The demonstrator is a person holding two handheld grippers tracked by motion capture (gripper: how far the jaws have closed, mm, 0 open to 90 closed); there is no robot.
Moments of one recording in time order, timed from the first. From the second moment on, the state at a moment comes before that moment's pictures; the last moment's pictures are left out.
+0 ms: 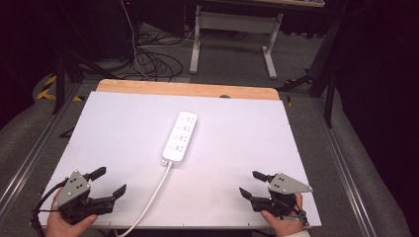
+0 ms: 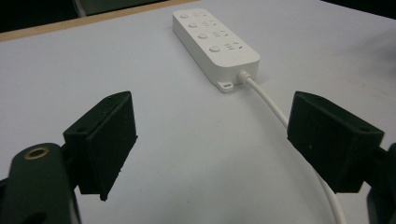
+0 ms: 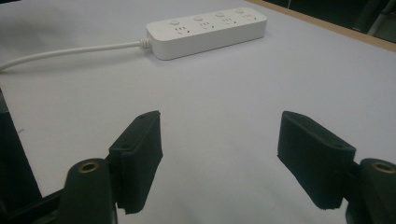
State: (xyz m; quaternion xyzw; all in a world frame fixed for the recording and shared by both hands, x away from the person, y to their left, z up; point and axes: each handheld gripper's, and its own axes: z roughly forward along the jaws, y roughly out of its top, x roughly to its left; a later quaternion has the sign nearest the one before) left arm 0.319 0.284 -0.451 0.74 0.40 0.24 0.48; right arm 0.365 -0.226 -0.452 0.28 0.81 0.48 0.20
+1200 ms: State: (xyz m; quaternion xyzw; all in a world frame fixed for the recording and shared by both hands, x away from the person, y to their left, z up) left arm 0.326 0.274 -0.427 0.76 0.39 0.22 0.47; right arm 0.366 -0.225 -0.454 0.27 0.81 0.48 0.20
